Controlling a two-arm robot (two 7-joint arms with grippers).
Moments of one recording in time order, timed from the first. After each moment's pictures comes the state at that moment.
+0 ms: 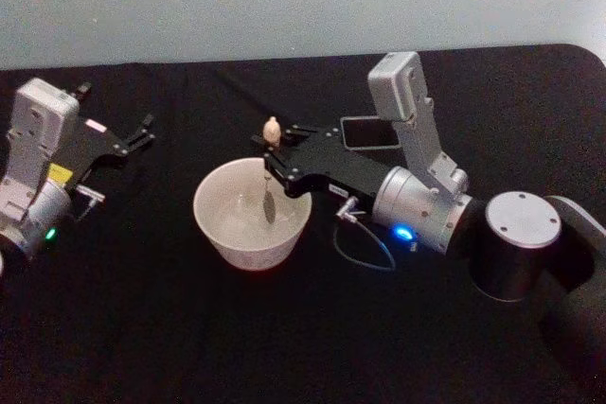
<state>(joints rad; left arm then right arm) -0.20 0.60 0.45 -1.41 -0.25 -0.12 0.03 0.27 0.31 -0.53 -1.50 0.37 0.08 0.44</state>
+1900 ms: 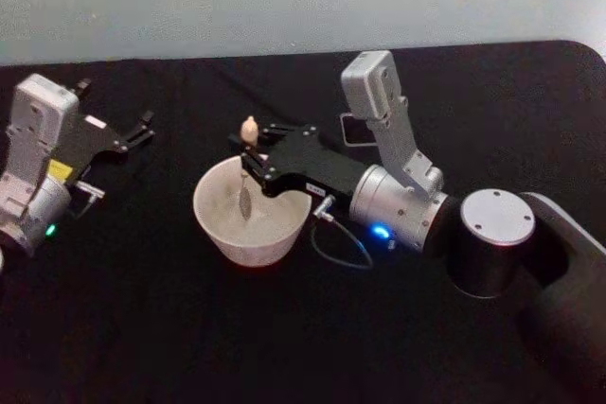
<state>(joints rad) -0.20 0.60 0.45 -1.41 -0.25 -0.12 0.03 0.28 0.27 -0.57 -1.48 0.35 0.07 0.43</state>
